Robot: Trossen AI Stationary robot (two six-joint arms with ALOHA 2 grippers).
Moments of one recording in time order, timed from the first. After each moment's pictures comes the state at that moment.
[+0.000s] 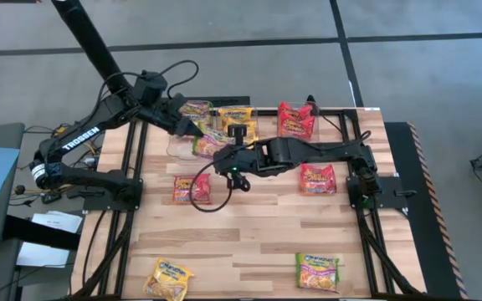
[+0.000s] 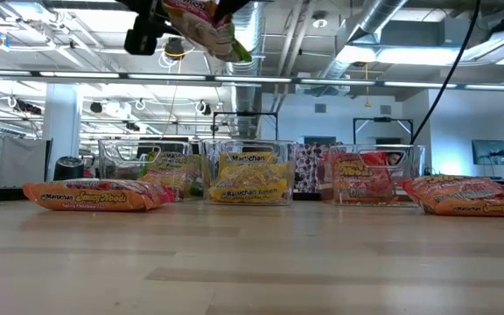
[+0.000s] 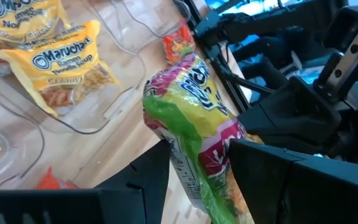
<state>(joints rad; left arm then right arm) 0.63 1.17 1.28 -0.72 0.62 -0.65 0.09 2.03 2.20 -0.94 0.60 -0.32</state>
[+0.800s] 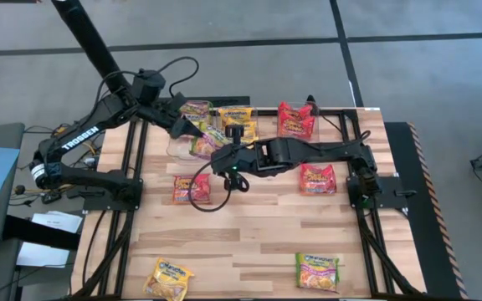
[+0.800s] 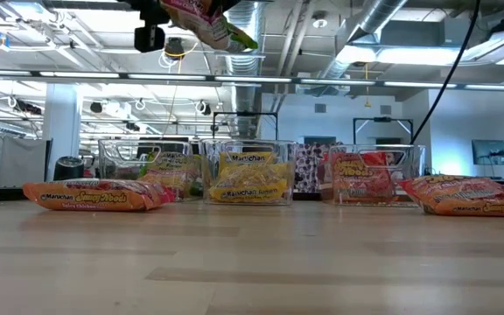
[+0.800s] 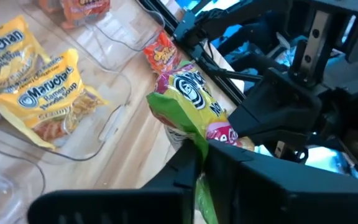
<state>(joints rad) 0.63 1.17 1.28 -0.68 0.69 -0.48 0.08 2.03 2.20 -0.89 0.59 -0.35</state>
